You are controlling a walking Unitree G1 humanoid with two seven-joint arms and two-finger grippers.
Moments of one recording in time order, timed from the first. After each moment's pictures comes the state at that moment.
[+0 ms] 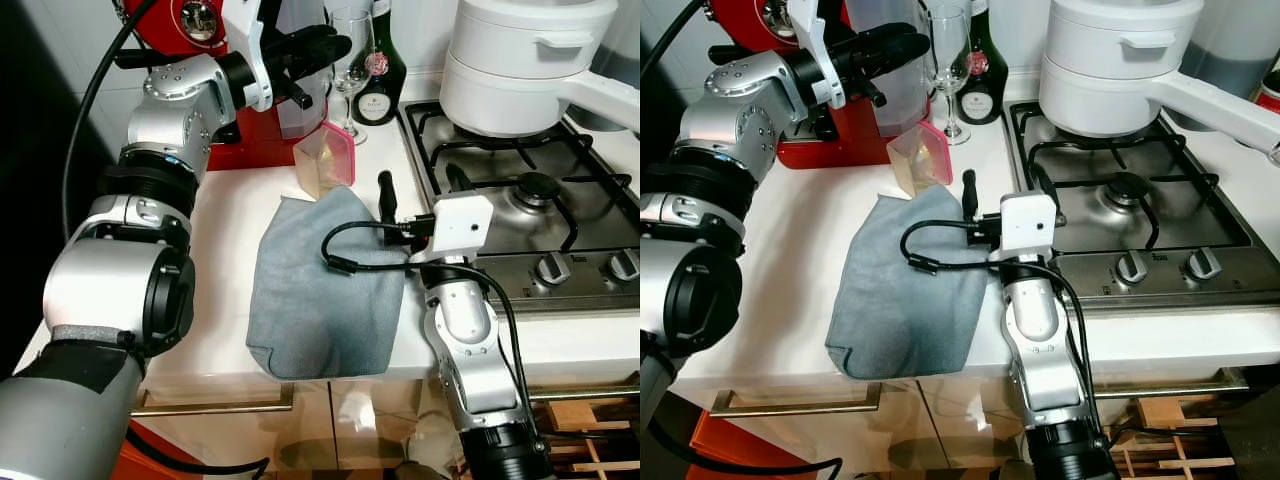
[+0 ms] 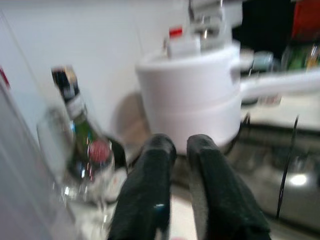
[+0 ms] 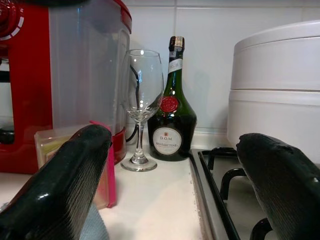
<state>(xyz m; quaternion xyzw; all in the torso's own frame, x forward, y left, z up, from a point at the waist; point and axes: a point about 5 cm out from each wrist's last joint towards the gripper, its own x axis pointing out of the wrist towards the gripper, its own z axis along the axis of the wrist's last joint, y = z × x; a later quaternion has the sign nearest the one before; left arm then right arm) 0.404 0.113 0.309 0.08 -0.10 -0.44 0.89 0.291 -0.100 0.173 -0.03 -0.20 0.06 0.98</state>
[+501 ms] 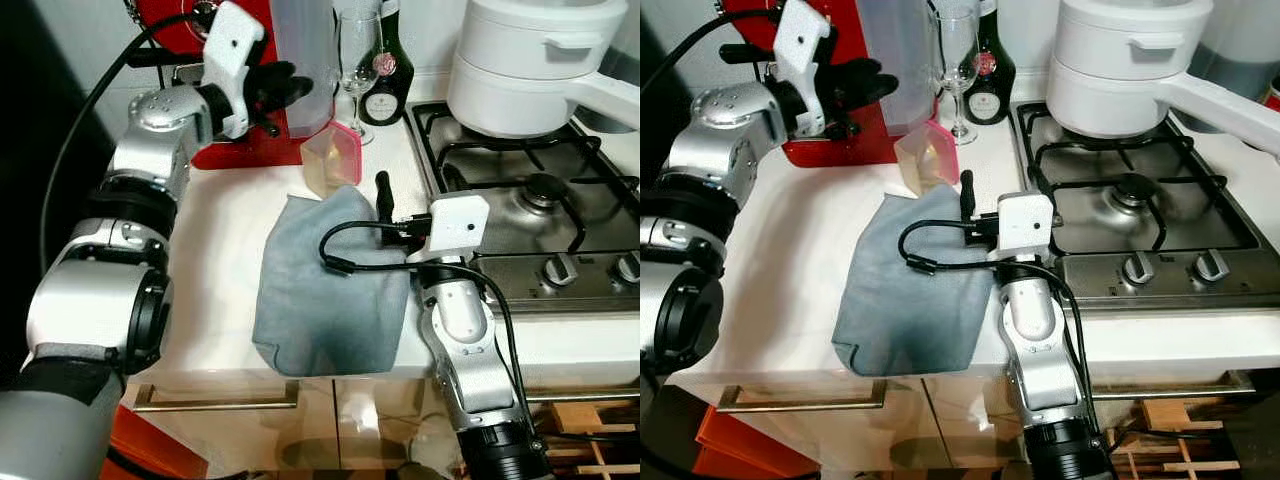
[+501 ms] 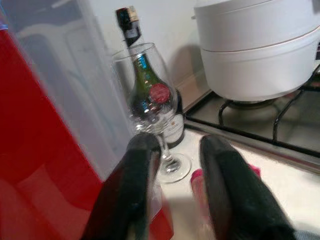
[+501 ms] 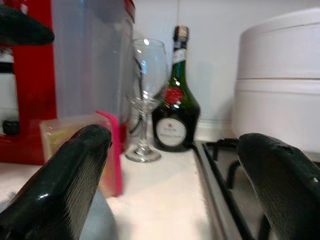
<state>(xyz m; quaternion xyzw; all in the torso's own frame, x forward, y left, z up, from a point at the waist) 0.409 0.149 0.284 0.13 -0.06 -0.34 0.93 0.291 -0.097 0.167 -0.03 -0.18 0.06 0.98</state>
